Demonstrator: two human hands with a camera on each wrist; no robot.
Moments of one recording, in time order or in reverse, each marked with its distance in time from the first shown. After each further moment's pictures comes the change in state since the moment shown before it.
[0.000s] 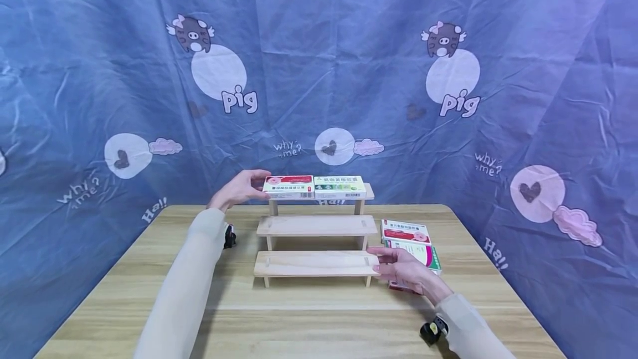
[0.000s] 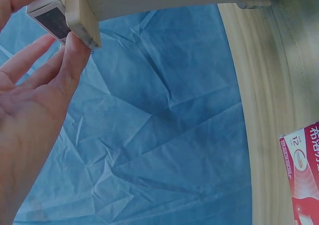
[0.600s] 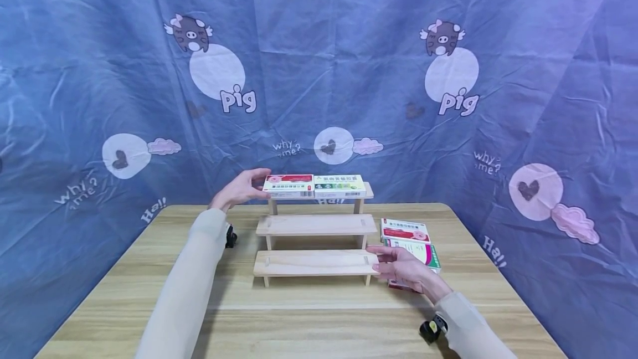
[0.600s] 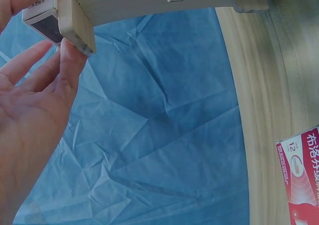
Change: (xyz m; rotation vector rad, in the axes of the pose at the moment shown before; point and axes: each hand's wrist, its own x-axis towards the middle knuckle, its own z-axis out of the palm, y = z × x) left_hand 0.001 -0.001 0.003 0.000 0.007 0.007; right_hand 0.002 0.000 -0.001 -0.040 0.049 0.041
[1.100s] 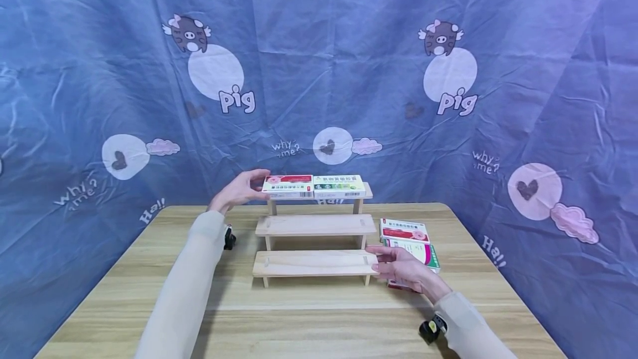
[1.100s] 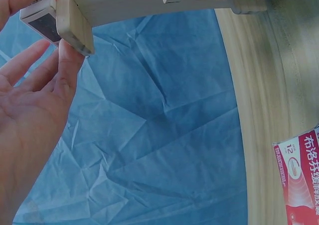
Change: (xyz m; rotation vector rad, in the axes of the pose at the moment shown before) left_hand -0.001 -0.001 0.000 -0.042 -0.008 0.009; right_hand 0.000 0.001 0.000 0.021 -0.005 -0.004
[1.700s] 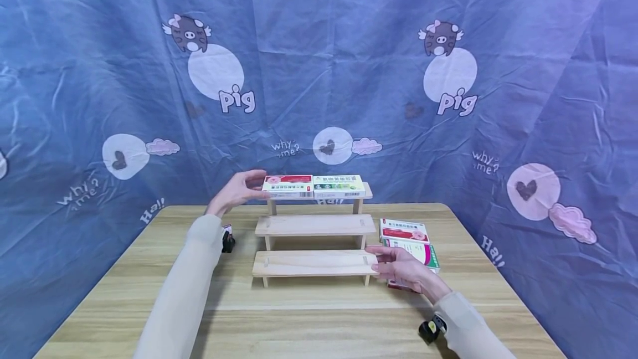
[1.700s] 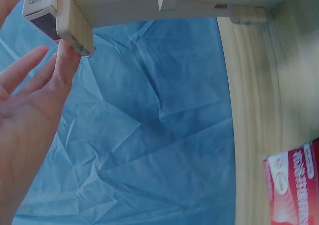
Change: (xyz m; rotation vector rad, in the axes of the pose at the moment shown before) left_hand -0.009 -0.004 0.000 -0.045 0.082 -0.037; right_hand -0.001 0.000 0.001 0.012 0.000 0.000
